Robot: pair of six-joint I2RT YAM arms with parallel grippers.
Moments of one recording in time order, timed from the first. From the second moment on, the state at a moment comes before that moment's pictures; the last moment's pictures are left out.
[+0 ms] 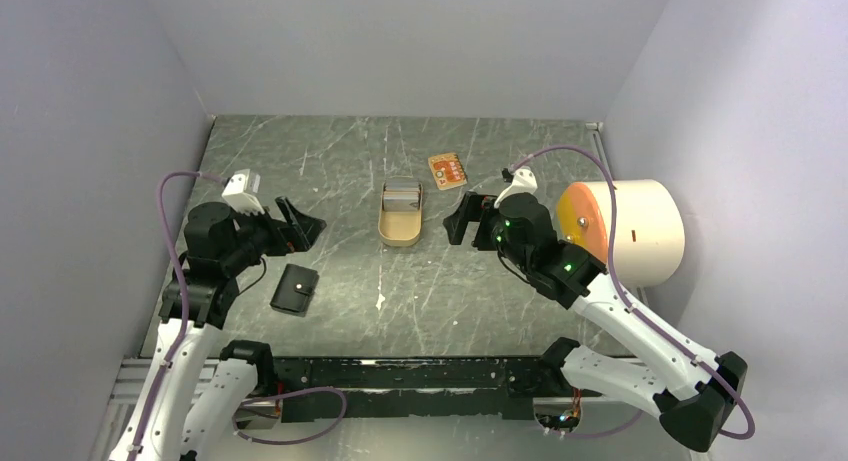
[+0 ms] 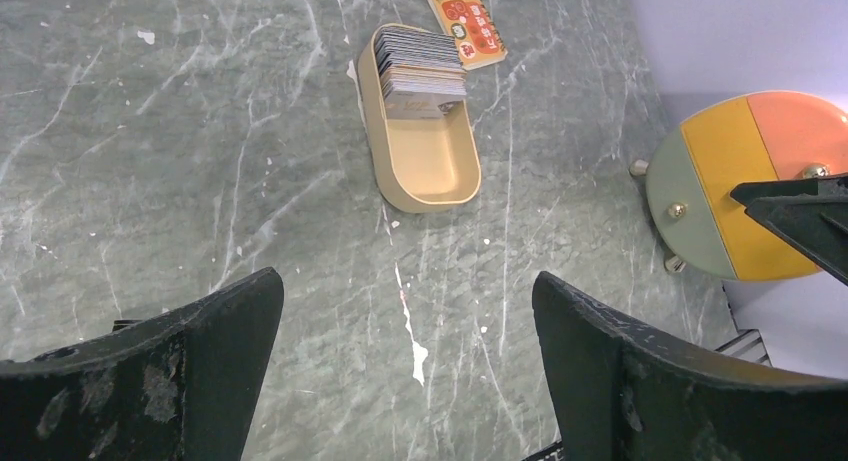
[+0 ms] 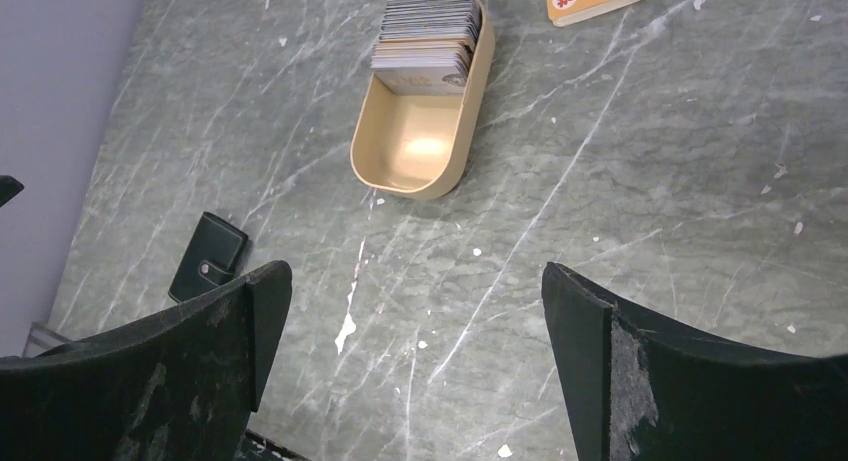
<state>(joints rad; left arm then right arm) -0.13 0.64 0.75 -0.45 0.33 -0.47 0.75 0.93 0.89 -0.41 0.28 0.58</state>
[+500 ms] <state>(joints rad) -0.13 0.66 0.75 -0.47 0.24 -0.52 0.75 0.93 0.90 -0.41 0.28 0.58</state>
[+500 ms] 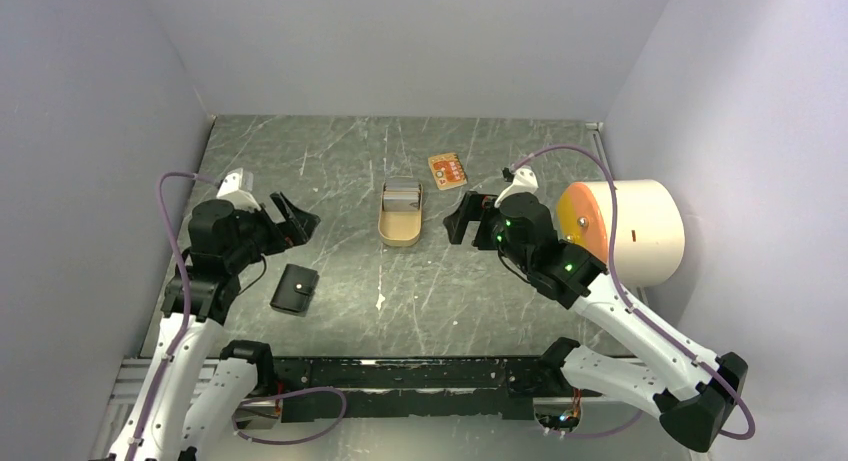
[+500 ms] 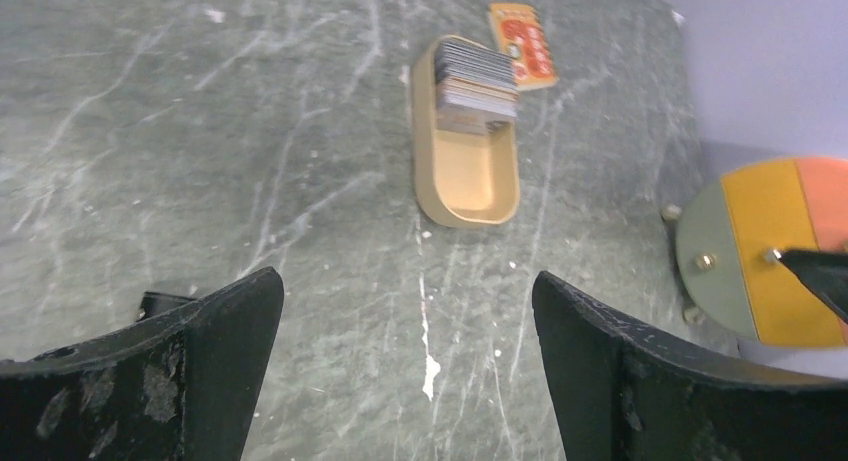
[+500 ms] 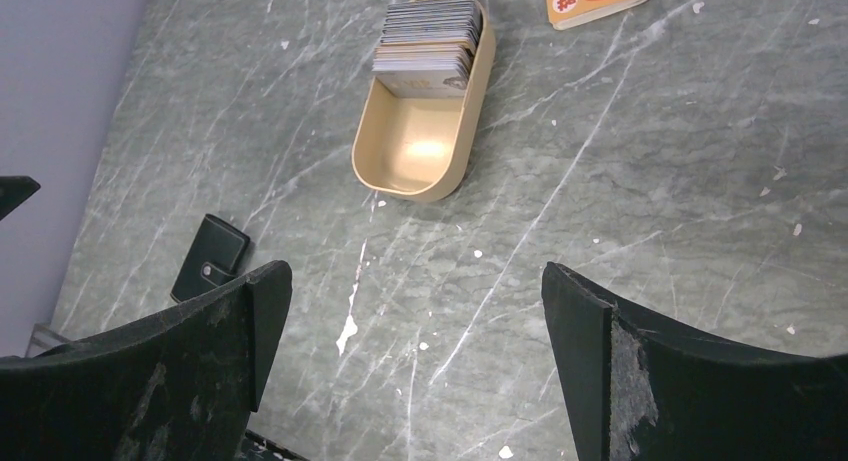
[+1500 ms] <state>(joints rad) -0.12 1.15 0.56 -0.52 -0.26 -1.02 0.75 0.85 0.90 -0.42 0.30 0.55</state>
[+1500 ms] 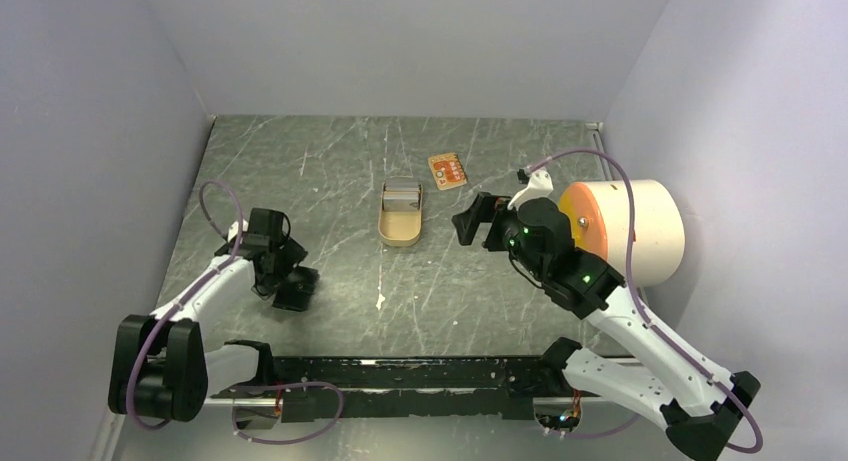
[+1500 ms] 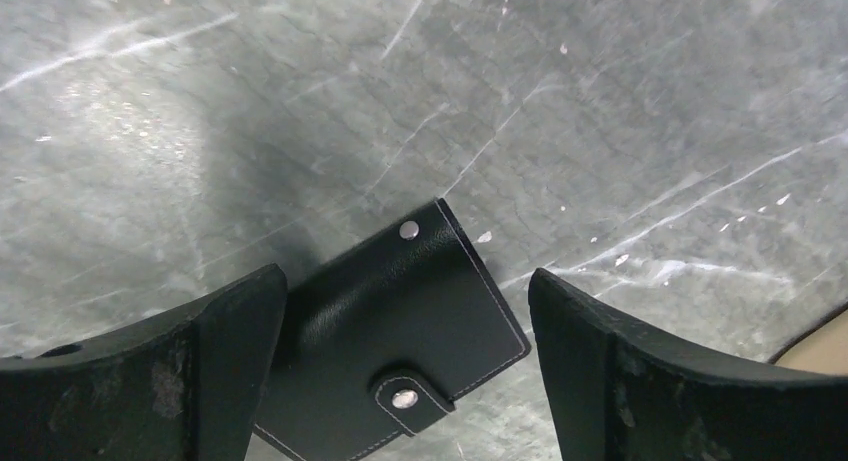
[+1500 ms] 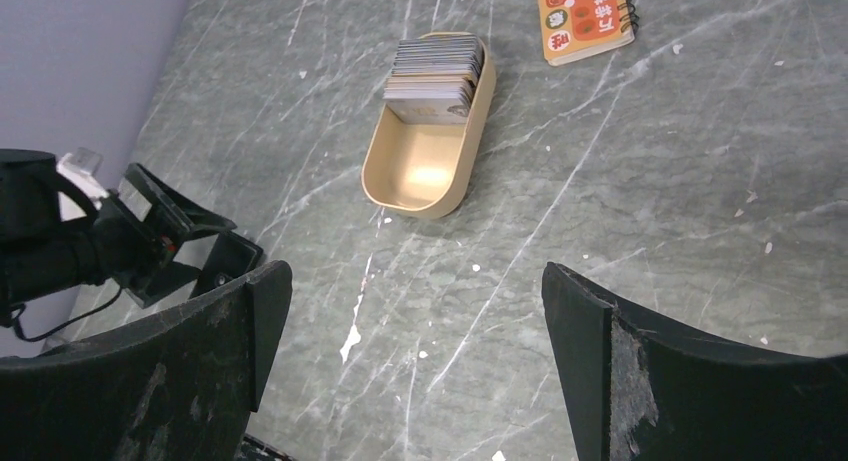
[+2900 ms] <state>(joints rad) -0.46 1.03 0.66 -0.58 -0.28 -1.01 0.75 0.78 0.83 -0.46 0.31 0.49</state>
